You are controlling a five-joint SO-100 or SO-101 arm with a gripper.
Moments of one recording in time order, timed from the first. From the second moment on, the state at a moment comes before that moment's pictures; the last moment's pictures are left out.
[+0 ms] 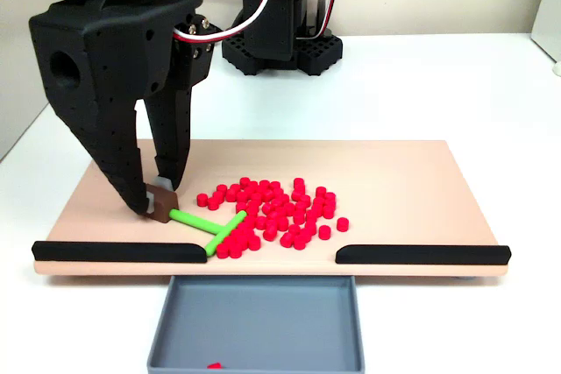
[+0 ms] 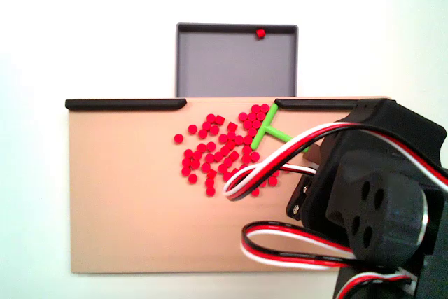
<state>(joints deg) 15.6 59.6 65.4 82.5 -165.7</state>
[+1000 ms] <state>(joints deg) 16.4 66.6 65.6 86.8 -165.1</state>
